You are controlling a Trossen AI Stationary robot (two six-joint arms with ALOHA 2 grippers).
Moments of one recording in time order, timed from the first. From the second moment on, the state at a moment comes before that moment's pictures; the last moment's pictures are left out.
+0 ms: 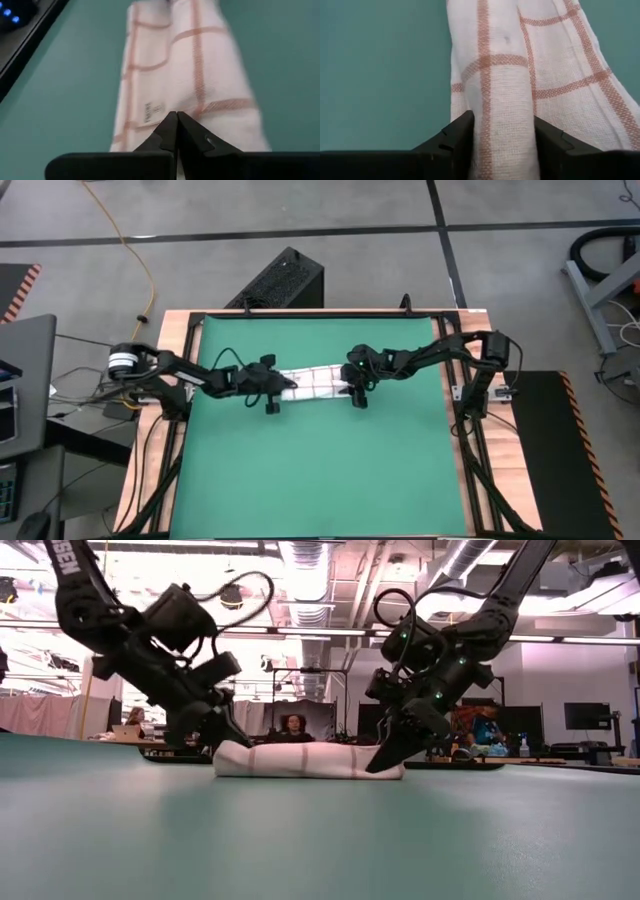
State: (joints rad) left arm 0.21 1.53 0.38 0.51 -0.13 0.29; right arm -0.30 1.75 0.76 0.19 -0.23 -0.24
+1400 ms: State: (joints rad) left arm 0.36 1.56 0.39 0.38 -0.01 0.25; right arm -0.21 1.73 0.76 0.23 0.03 -0.68
